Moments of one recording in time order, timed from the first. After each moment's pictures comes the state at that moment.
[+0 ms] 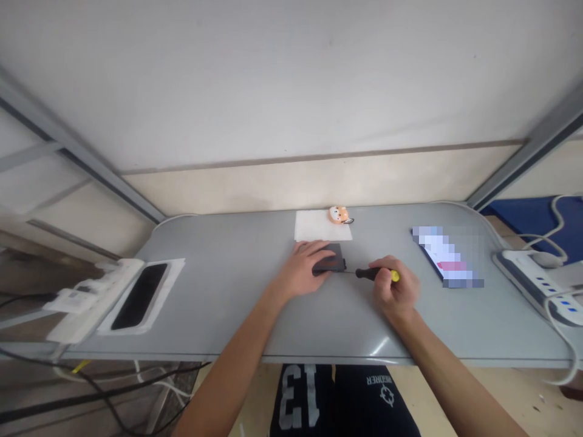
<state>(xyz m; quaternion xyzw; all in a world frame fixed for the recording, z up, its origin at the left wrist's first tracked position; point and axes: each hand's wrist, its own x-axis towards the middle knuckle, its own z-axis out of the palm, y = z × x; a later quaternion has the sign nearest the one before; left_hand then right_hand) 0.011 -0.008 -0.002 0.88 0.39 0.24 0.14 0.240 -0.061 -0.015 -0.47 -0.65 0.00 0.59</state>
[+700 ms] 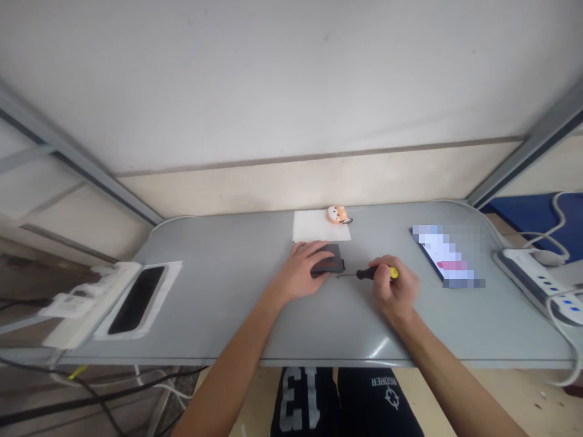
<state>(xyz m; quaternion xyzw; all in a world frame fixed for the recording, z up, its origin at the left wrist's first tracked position) 0.011 -0.009 0.000 0.88 0.39 0.24 0.14 0.239 -0.062 -0.011 -0.50 -0.63 0.01 0.59</state>
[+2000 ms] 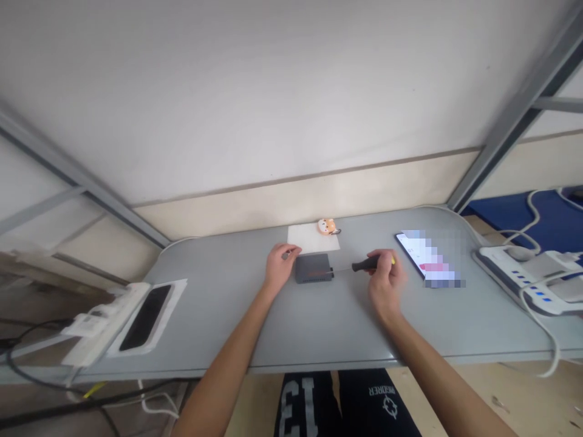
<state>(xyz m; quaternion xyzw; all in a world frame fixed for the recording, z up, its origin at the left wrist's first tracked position) -0.009 0.039 -0.014 0.72 0.53 0.43 0.14 0.234 -0.053 0.006 -0.58 -0.37 0.23 0.69</state>
